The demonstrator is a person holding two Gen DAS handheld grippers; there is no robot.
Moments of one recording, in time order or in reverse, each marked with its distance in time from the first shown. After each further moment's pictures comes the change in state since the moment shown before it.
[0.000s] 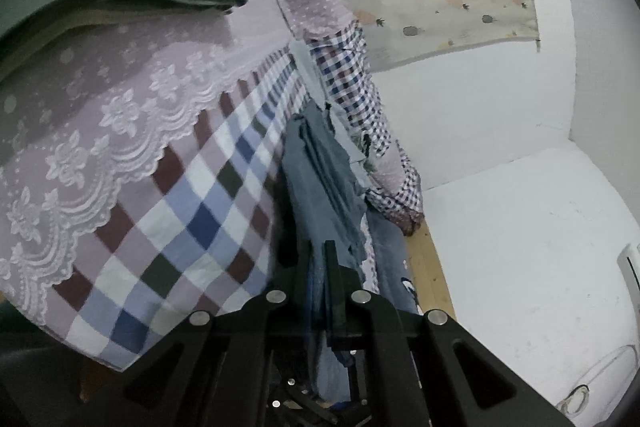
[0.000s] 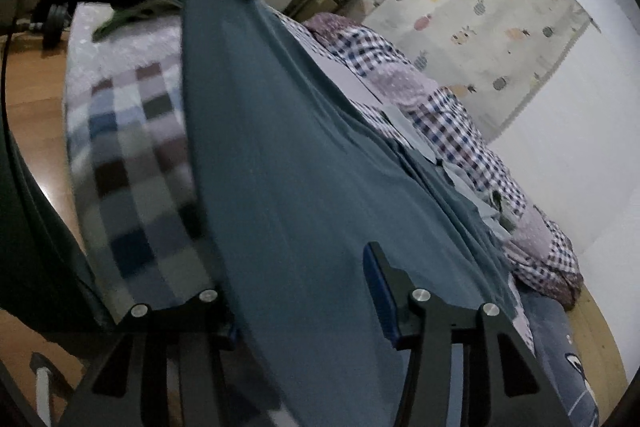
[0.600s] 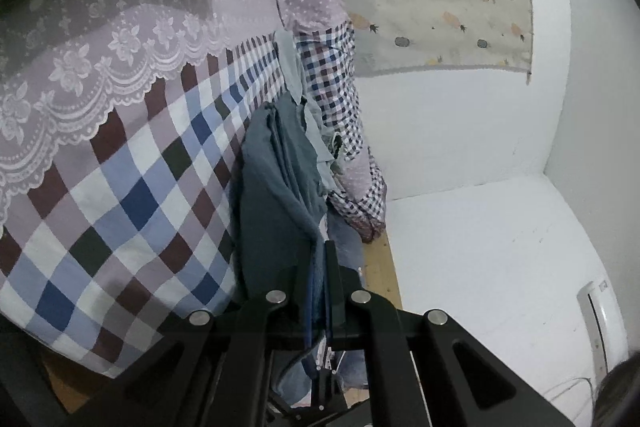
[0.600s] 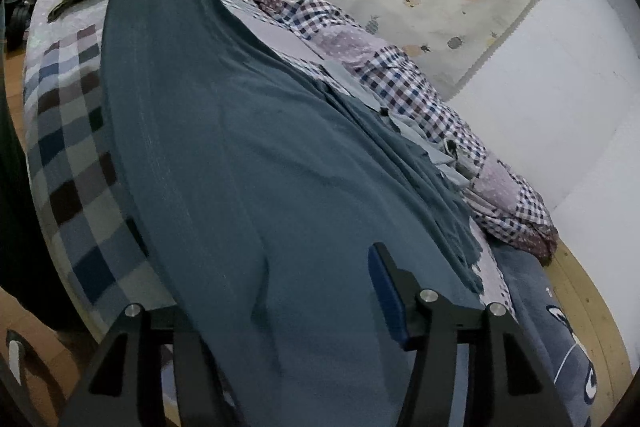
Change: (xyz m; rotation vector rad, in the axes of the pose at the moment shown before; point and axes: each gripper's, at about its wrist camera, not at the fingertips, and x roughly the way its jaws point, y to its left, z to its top) left arm 0.012 -0.011 -0.002 -0.129 0.018 -0.132; right arm -0.016 -0.072 -0.066 0.080 0.083 -0.107
